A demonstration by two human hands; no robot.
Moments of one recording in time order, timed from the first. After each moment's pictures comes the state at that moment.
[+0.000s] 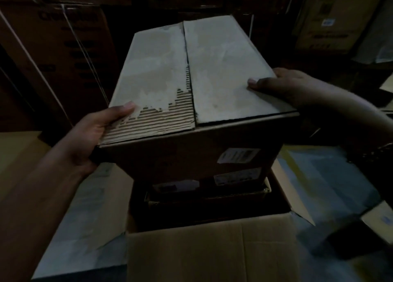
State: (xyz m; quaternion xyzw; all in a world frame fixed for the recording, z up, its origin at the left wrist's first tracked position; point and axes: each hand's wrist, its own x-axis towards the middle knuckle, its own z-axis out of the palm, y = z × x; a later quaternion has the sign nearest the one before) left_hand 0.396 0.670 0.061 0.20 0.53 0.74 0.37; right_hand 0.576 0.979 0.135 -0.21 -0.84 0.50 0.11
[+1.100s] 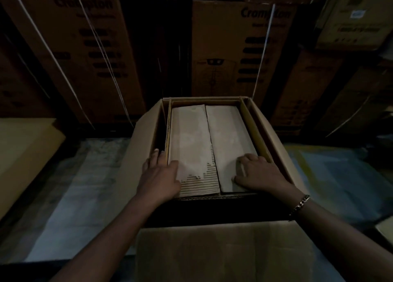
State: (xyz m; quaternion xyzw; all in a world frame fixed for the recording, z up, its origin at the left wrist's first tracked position) left_hand 0.402 0.718 -0.111 0.35 0.94 0.06 0.05; right_hand 0.548 0.970 -0.092 -0.20 -0.97 0.07 -0.10
